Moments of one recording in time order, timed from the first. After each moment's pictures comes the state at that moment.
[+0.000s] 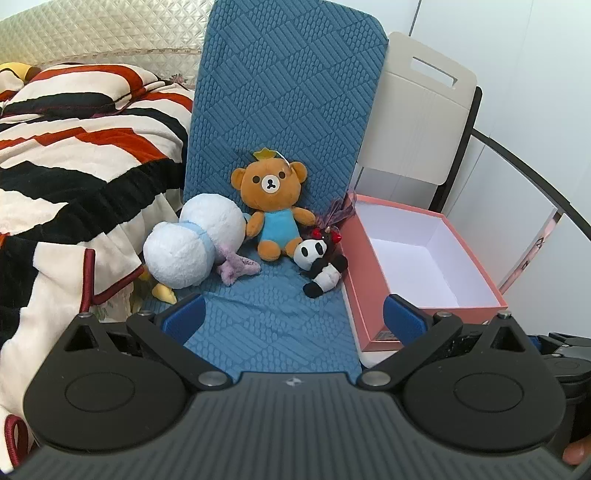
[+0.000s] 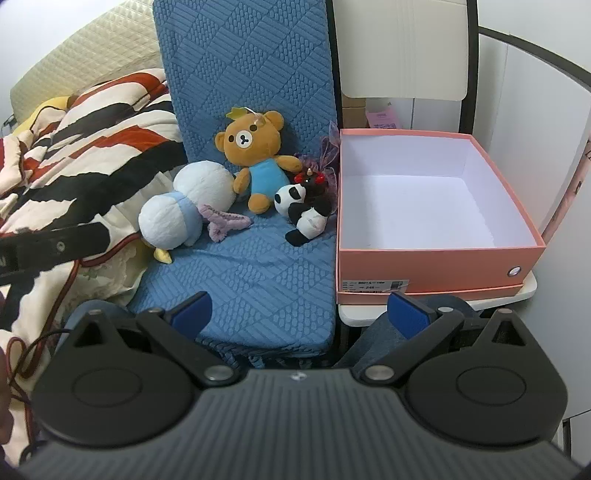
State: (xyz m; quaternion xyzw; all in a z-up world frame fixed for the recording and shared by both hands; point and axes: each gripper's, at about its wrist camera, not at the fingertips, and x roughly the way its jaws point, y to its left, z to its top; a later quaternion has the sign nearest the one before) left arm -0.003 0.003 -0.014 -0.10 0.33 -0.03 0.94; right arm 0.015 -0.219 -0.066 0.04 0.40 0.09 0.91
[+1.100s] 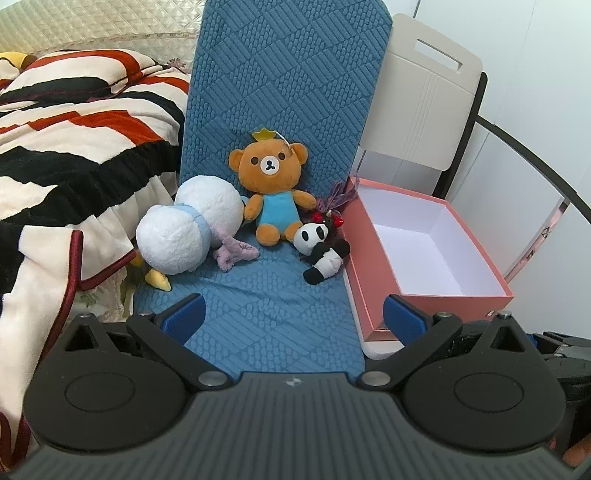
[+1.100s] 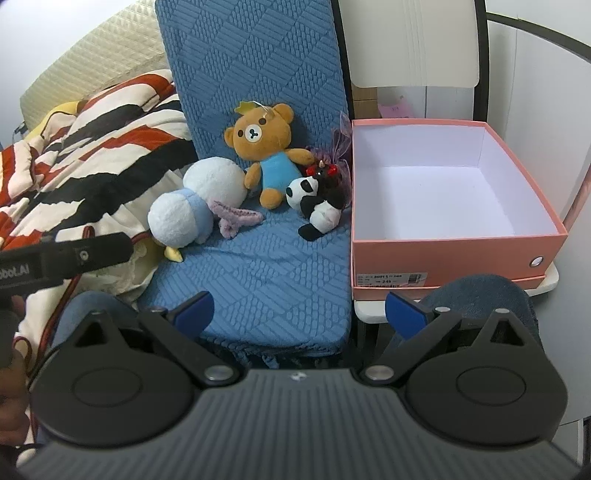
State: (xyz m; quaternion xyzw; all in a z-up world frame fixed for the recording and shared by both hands) left arm 0.013 0.002 -0.038 -0.11 0.35 -0.04 0.93; right arm 0.021 -0.222 -0.081 0.06 0.40 0.11 0.91
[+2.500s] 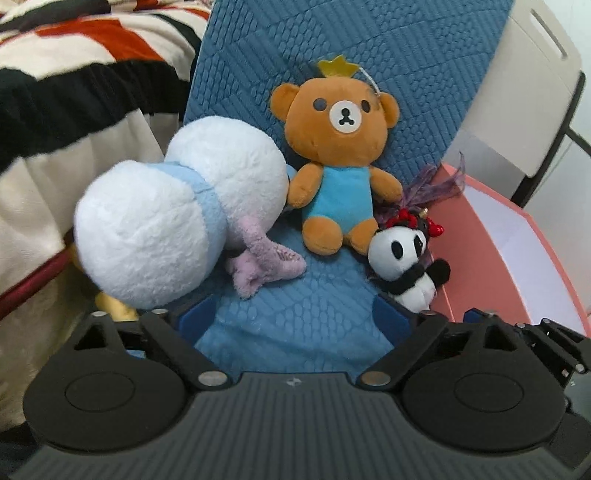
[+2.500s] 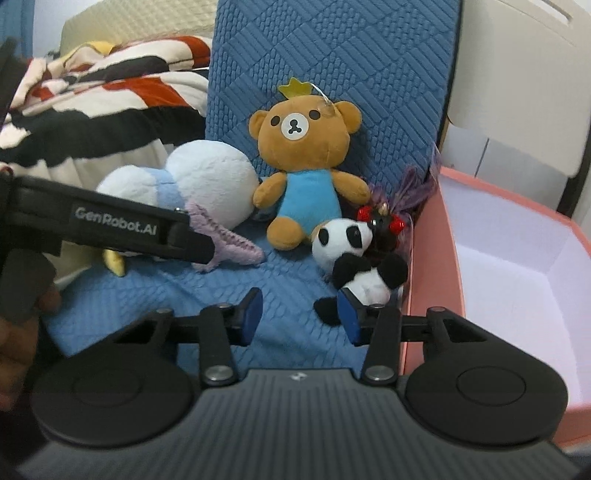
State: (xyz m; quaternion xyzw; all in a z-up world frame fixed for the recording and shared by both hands) left arm 0.202 0.052 -0.190 -0.17 0.39 -0.02 0.91; right arm 0.159 -0.134 -0.194 -0.10 0.31 0.16 0.93
